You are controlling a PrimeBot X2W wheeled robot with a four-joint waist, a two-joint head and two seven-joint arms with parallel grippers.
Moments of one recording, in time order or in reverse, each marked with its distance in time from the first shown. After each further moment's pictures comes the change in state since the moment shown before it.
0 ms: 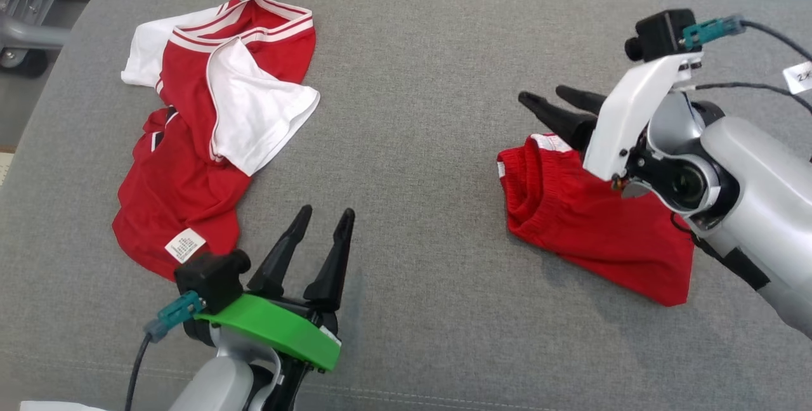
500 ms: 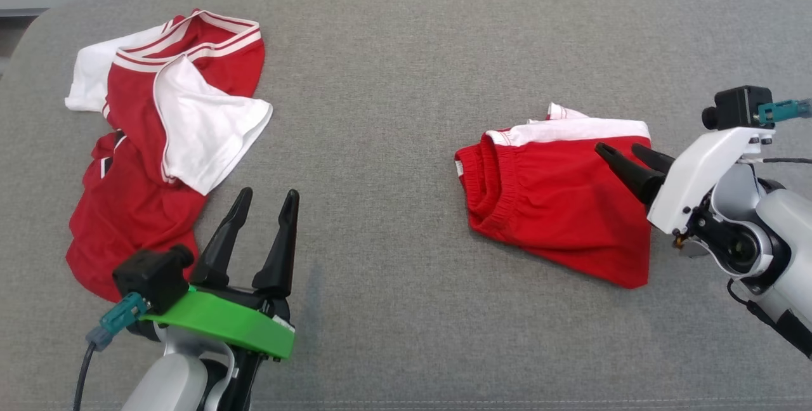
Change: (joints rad) left arm 0.009 0.074 0.090 -0.055 0.036 0.037 -0.029; right arm 0.203 -0.094 -0.106 0.008 0.054 0.000 -0.124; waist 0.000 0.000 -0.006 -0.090
